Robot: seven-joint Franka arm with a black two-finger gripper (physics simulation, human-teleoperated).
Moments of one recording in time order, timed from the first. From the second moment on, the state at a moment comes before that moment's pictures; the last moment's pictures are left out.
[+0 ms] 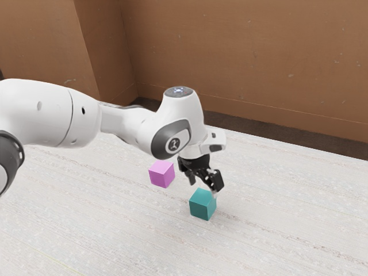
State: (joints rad) arm -0.42 0.36 0.07 -1.87 -0.13 2.34 -0.01
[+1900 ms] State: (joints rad) arm -0.43 0.54 0.09 -1.79 -0.07 2.33 -0.21
